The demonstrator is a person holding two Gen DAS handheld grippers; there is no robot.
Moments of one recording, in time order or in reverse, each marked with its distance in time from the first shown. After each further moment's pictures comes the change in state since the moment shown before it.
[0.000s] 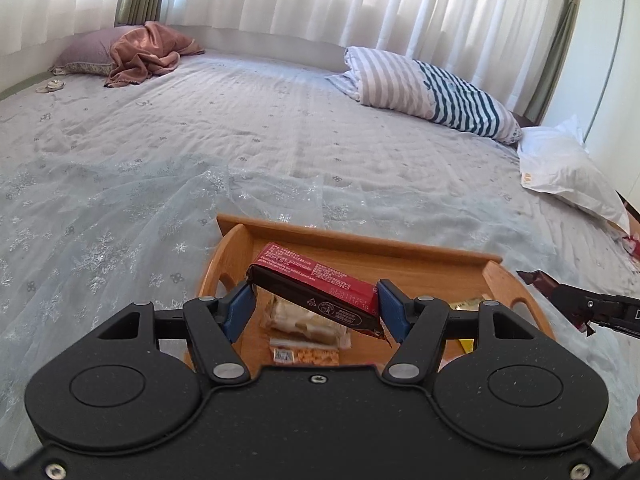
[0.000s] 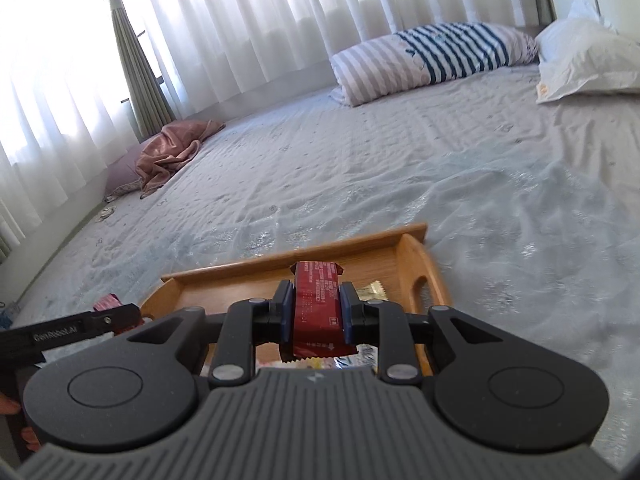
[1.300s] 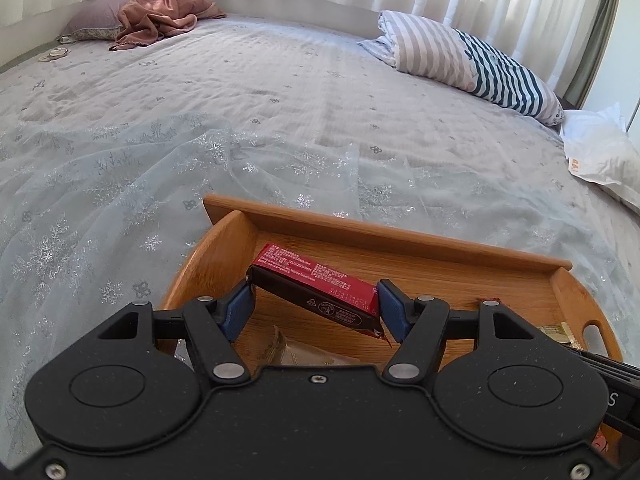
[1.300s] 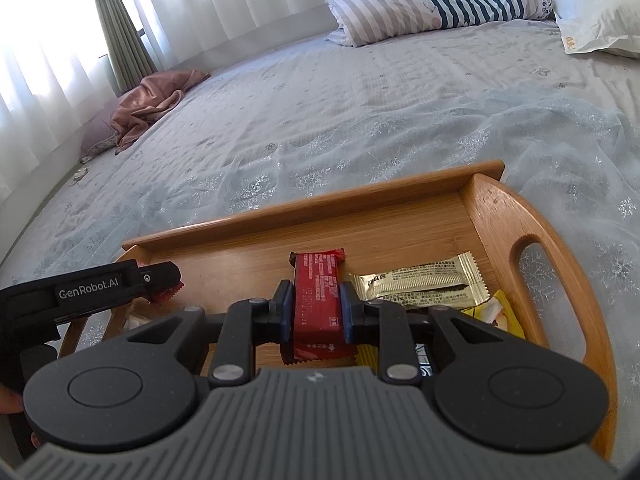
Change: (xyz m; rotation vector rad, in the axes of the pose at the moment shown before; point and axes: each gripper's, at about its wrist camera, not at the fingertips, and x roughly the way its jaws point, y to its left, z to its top) left arm 0.107 0.006 0.007 -0.035 0.088 0.086; right arm 0.107 0.029 -0.029 -0.011 0.119 -0.050
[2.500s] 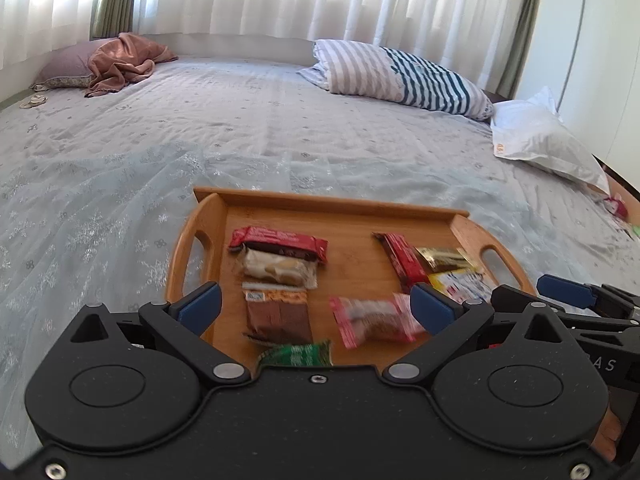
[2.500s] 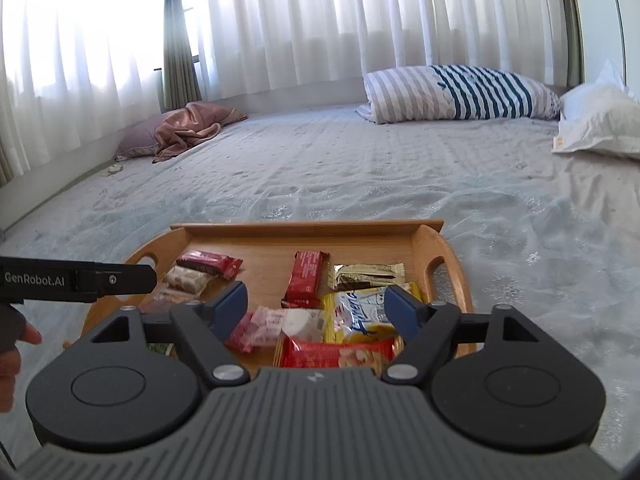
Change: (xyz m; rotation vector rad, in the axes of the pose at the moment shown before) left arm -0.150 -0.016 -0.073 0.140 -0.093 -0.129; right arm -0.136 -0.002 -0.061 -0.251 -0.218 -0.010
